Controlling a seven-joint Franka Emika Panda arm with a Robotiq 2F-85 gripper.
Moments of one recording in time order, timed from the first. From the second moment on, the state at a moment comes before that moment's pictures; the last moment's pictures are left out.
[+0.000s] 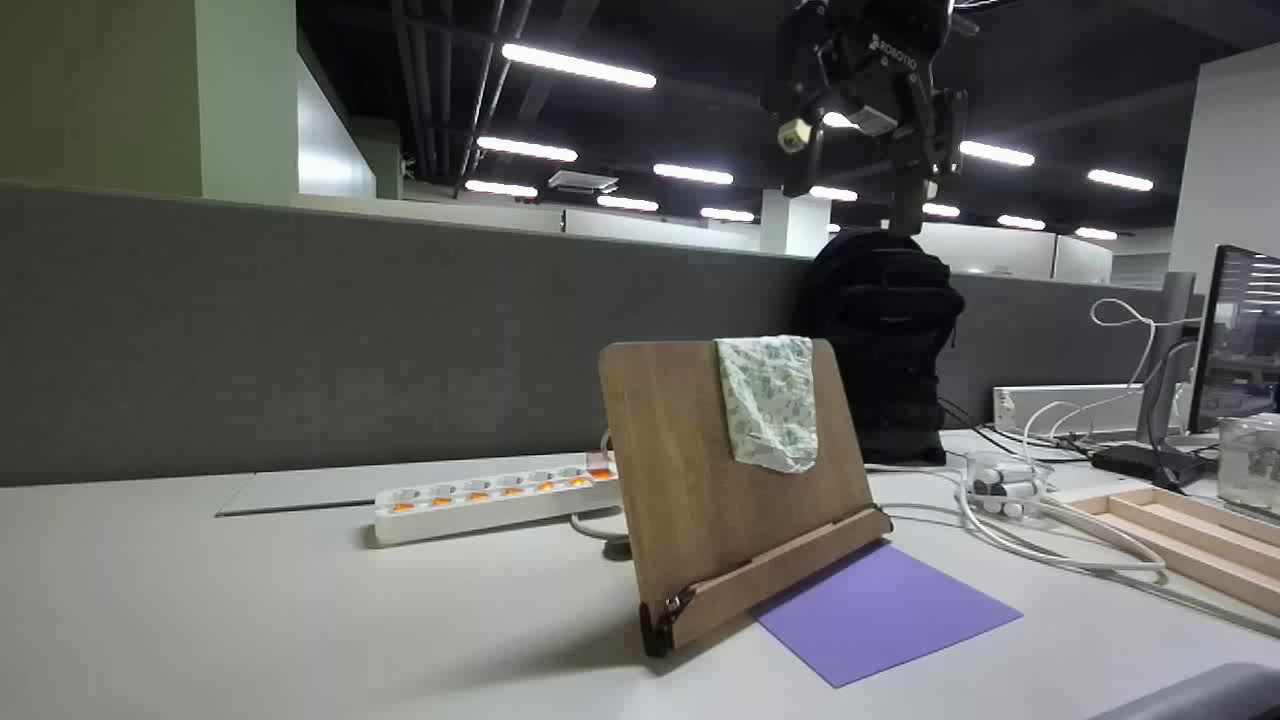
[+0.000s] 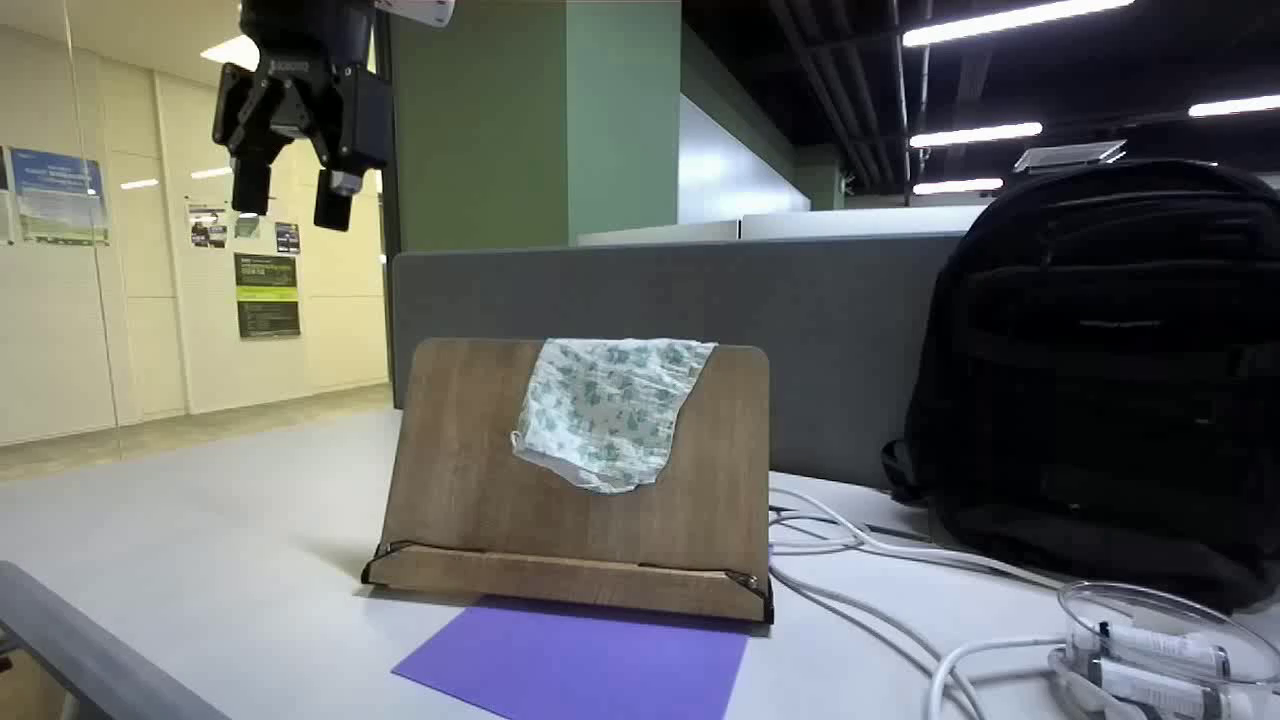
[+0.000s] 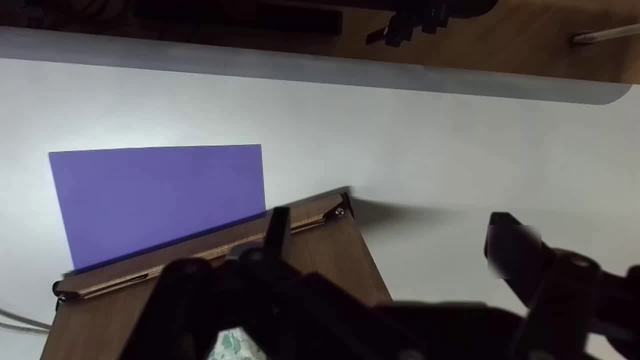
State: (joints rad) arm 0.10 -0.68 -0.01 -2.64 0.19 1.91 -0.04
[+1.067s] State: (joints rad) arm 0.10 -0.68 -0.01 -2.64 0.19 1.91 -0.04
